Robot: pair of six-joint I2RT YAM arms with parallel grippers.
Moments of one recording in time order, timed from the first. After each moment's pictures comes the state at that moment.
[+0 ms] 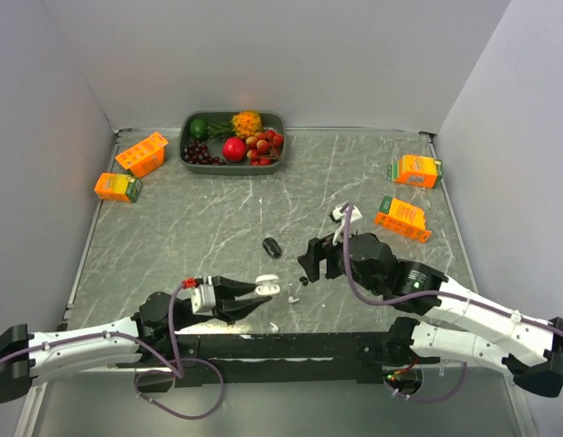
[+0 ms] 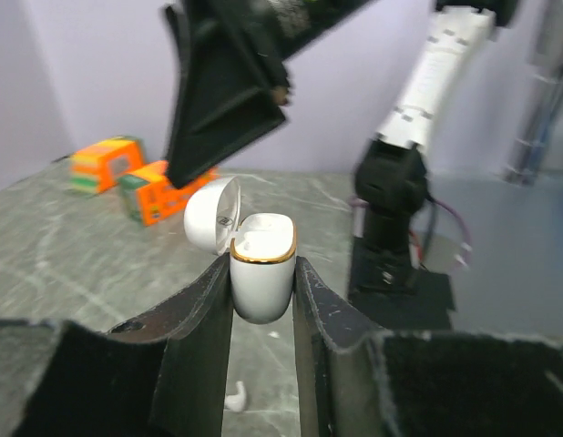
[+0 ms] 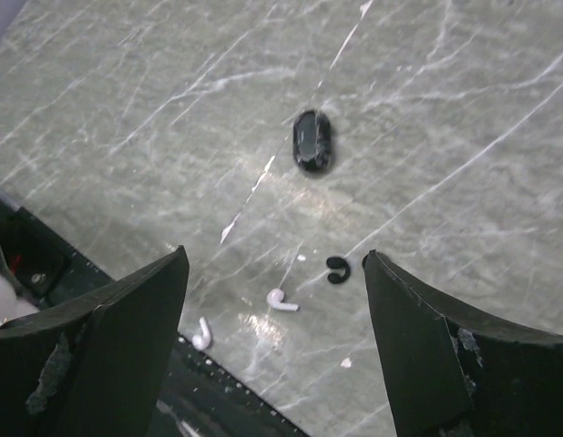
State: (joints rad) left arm -1.19 0.54 0.04 0.83 0.11 -0.02; right arm 1.06 0.81 0.82 -0.46 0.36 0.43
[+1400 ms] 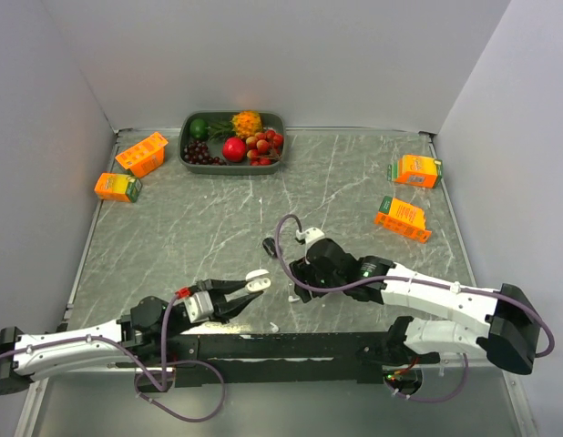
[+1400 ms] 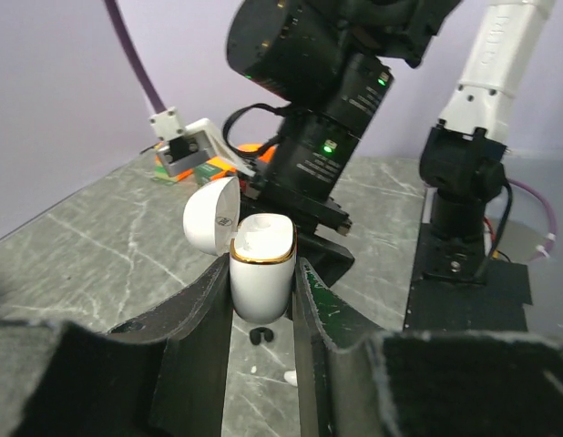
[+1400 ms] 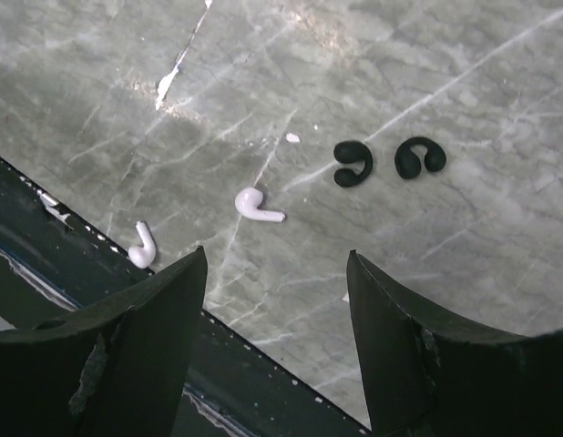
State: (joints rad) left arm -1.32 0.33 0.10 0.52 -0.09 0.16; right arm 1.01 1.10 0.69 -0.48 0.11 0.46
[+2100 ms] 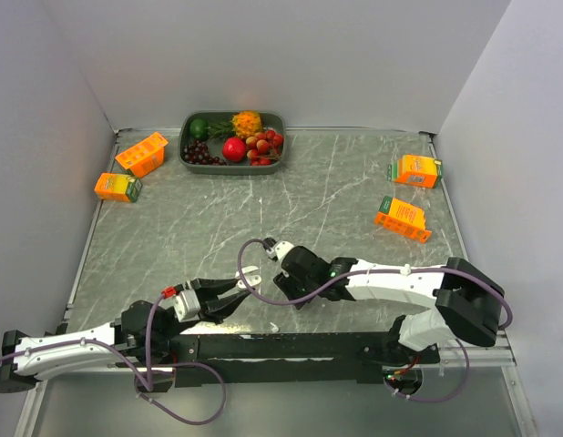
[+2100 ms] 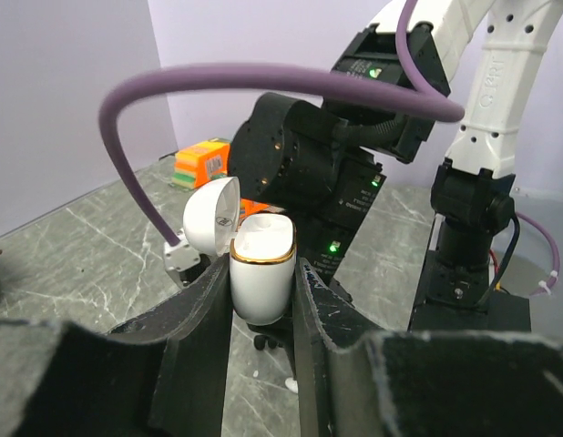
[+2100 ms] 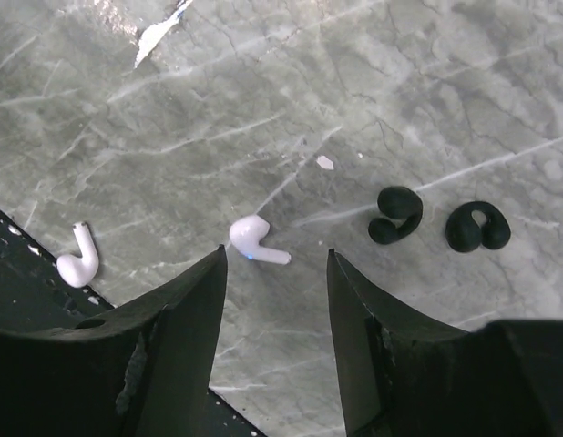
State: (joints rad) left arm -1.35 0.15 0.07 0.45 -0.21 0.13; right arm 1.08 1.38 0.71 -0.34 0.09 0.25
